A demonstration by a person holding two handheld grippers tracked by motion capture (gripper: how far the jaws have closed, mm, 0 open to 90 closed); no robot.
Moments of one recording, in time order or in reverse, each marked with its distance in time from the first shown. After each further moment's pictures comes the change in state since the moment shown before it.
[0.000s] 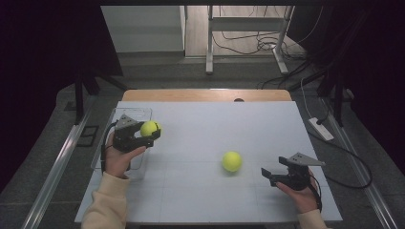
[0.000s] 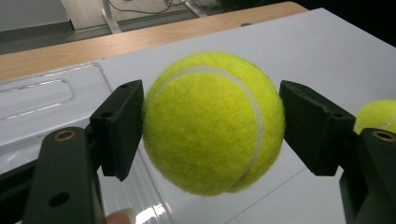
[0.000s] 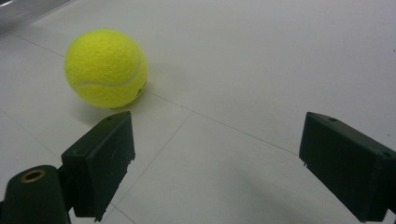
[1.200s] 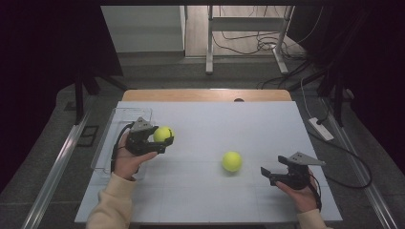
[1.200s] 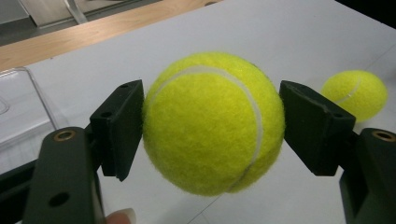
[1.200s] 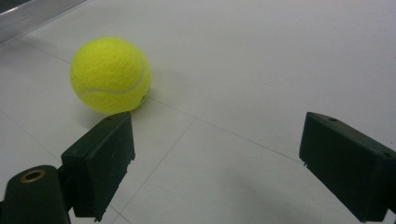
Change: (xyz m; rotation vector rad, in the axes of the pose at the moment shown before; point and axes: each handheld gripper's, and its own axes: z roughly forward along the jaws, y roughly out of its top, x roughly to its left) left arm -0.032 0.004 0.015 0.080 -0.096 0.108; right arm 0.001 0.002 0.000 -0.016 0.009 0.004
